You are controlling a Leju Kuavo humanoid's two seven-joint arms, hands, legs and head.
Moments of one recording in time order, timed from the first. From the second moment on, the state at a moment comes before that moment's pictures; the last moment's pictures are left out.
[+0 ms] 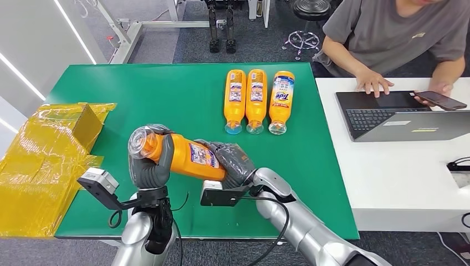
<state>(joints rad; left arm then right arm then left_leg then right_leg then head) -0.17 -0.27 -0.36 -1.49 0.09 0.29 -0.70 -0.61 0.14 0.80 -0.81 0.65 -0.20 -0.49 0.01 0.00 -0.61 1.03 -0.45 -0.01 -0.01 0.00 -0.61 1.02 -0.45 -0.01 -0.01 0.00</state>
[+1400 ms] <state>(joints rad) -0.16 -0.19 -0.22 -1.53 -0.73 0.70 -0.70 -0.30 0.13 0.71 -1.19 0.27 -0.64 -0.67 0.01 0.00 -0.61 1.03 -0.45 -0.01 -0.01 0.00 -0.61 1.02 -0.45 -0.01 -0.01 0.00</state>
